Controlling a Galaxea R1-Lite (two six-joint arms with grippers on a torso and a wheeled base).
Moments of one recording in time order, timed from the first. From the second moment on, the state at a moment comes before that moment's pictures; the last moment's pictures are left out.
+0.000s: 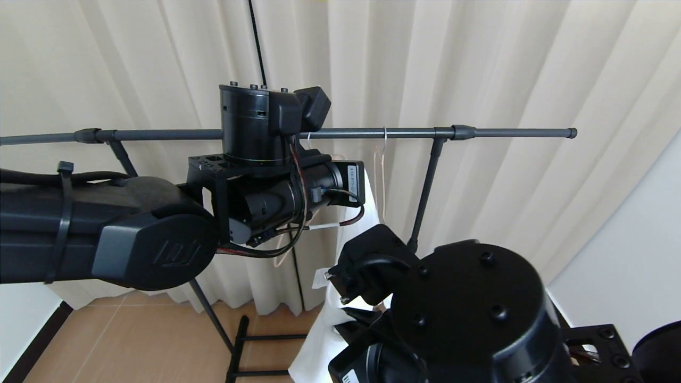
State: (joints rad) left arm -0.72 1.83 -1.25 -0.39 0.10 -0.20; right arm 1.21 1.72 -1.04 -0.06 -0.49 0.33
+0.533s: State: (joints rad) left arm -0.65 1.79 -1.17 -0.35 0.11 -0.19; right arm 1.07 1.60 -0.94 -0.05 -0.51 0.30
